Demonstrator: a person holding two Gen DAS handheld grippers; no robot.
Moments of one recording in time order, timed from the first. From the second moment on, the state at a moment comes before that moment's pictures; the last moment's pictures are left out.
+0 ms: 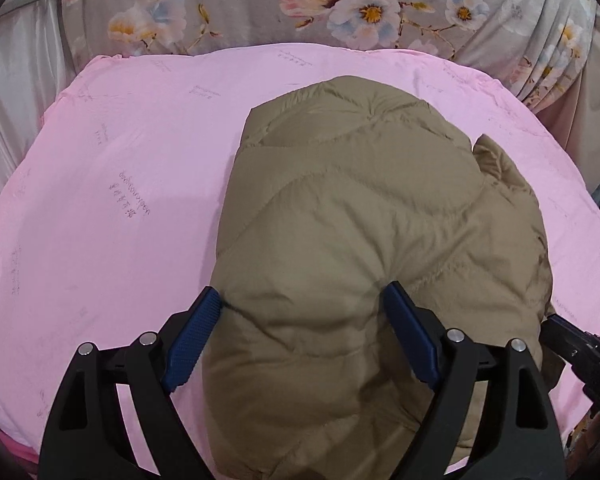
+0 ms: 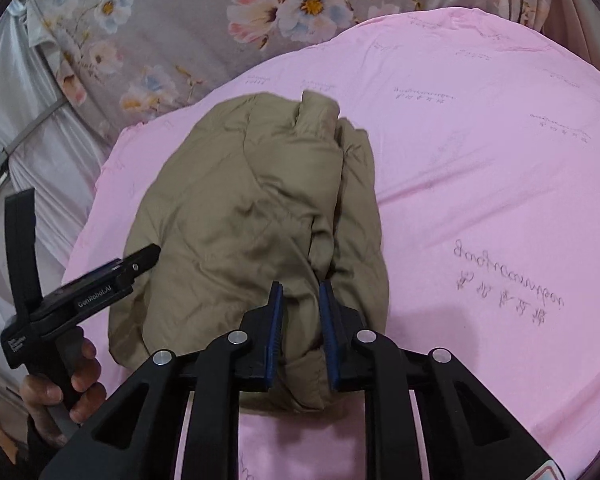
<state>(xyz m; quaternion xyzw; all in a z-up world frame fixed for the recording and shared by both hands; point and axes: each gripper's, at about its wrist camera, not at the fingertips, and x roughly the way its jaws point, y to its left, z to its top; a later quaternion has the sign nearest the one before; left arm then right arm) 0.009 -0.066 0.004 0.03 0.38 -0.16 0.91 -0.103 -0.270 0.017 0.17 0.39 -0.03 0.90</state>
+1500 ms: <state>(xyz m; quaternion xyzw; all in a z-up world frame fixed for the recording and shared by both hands) 0.008 -0.034 -0.002 -0.01 0.41 -0.20 0.89 -0.113 -0.284 0.023 0.21 0.36 -0.02 0.91</state>
